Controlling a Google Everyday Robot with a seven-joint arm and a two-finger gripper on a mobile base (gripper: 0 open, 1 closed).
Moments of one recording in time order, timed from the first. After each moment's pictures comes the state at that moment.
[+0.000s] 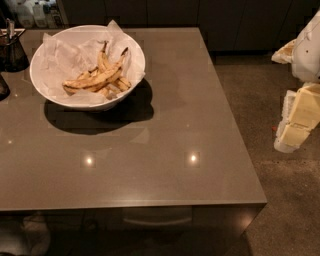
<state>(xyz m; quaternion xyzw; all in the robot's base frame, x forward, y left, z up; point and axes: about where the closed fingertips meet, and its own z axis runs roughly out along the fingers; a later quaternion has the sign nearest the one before) 0.438 -0.217 0.976 -0.60 0.78 -0.03 0.16</state>
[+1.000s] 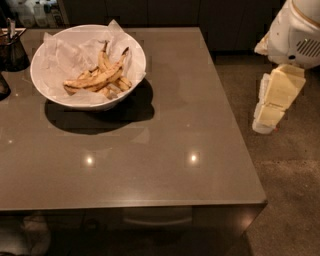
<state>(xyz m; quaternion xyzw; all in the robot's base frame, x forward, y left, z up) 0.467 -0.195 0.981 -0.60 0.79 -0.02 0.14</state>
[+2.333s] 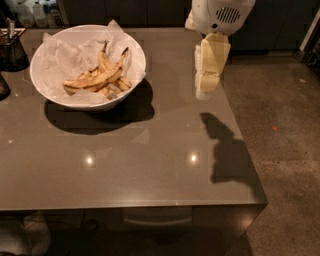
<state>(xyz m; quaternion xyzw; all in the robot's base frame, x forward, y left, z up) 0.532 -0.084 1.003 -0.71 0.69 -0.02 0.16</state>
